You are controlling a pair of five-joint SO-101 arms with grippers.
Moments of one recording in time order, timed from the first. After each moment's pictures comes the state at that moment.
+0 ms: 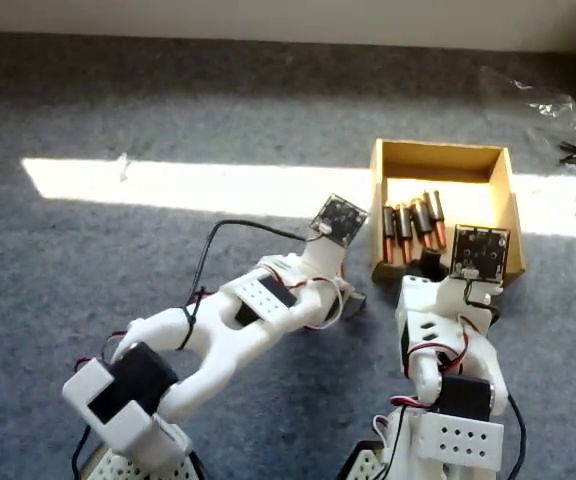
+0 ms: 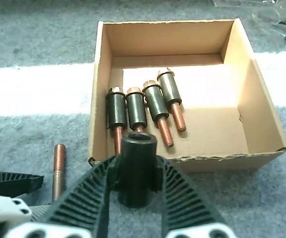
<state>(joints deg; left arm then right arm) 36.1 5.8 43.6 14.0 14.0 4.8 -84.8 77.7 47.5 4.2</state>
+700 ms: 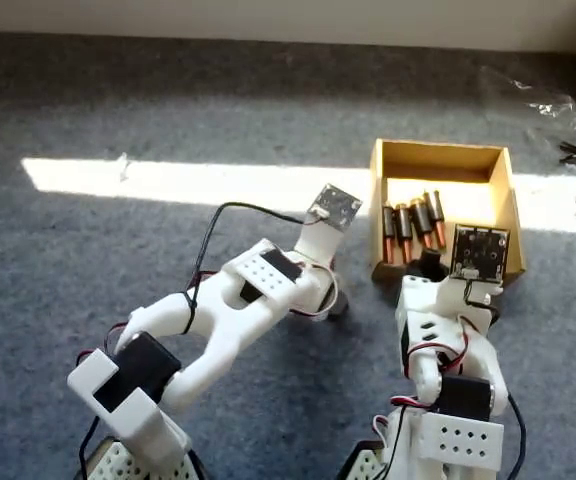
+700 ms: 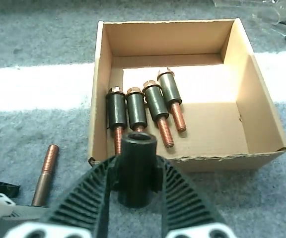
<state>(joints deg) 31.7 7.1 34.6 35.9 14.0 4.8 -84.8 77.7 47.5 4.2</state>
